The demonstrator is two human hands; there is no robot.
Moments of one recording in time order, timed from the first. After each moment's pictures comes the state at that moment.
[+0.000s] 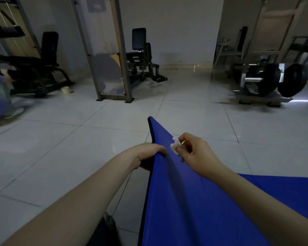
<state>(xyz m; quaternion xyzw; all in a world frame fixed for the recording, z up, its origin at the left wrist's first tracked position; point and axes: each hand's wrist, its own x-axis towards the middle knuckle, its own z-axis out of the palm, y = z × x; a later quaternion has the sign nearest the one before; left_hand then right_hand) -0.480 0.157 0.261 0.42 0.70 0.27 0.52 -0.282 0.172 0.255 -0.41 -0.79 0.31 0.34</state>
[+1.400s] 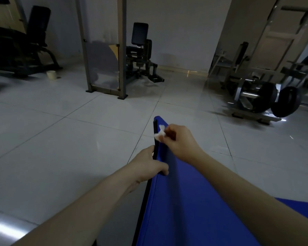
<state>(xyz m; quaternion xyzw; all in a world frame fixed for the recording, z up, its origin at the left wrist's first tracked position) -0.512 0.162 0.255 0.49 0.62 0.38 0.49 -0.384 0.262 0.265 -0.41 -0.81 0.28 0.31</state>
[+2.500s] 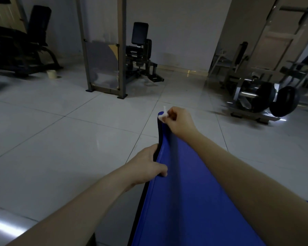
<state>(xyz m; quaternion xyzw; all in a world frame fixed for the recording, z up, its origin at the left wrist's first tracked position) -0.505 0.145 0.267 0.56 0.60 0.35 0.45 -0.390 0.309 0.292 -0.44 -0.78 0.24 0.36</state>
